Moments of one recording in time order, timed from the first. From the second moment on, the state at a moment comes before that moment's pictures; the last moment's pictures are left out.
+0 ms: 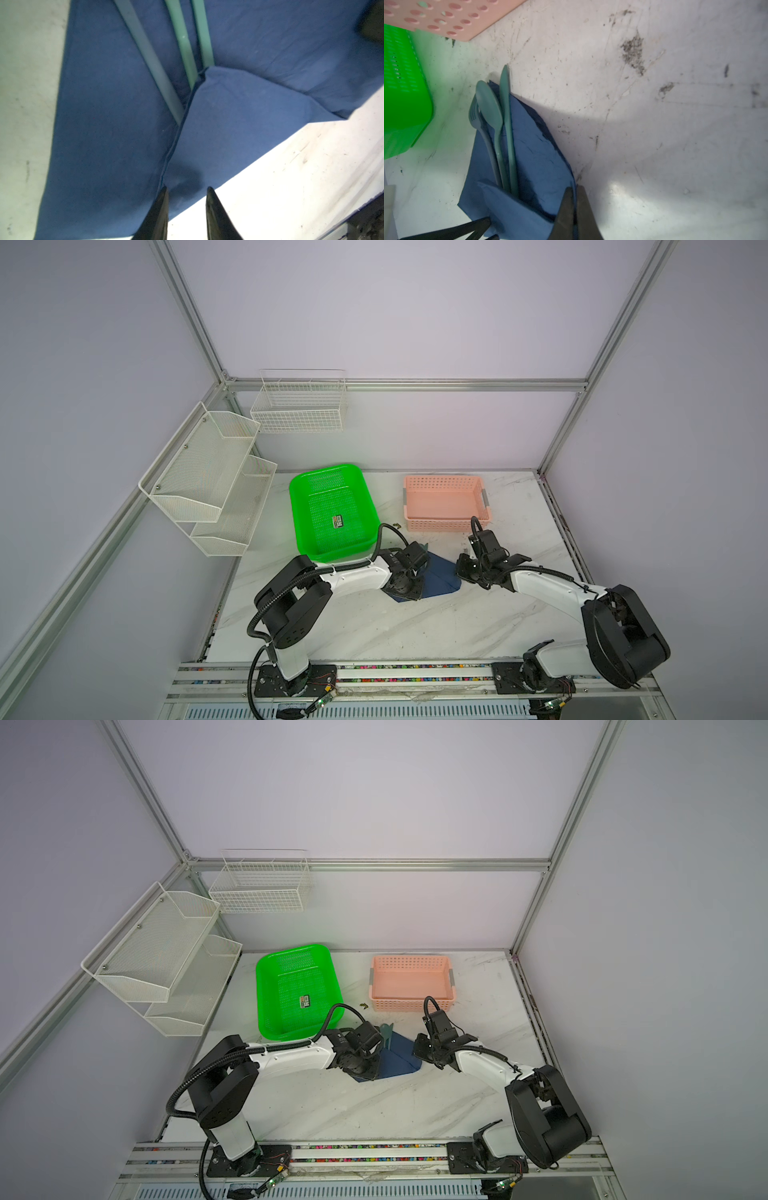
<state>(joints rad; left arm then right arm) -0.90 1.77 1.13 -0.56 0.07 -0.61 0.46 1.40 0.66 -0.28 -0.12 0.77</state>
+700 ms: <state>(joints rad) -0.93 1.81 1.24 -0.46 0.26 -0.62 0.46 1.41 0.65 -0.28 -0.12 0.77</state>
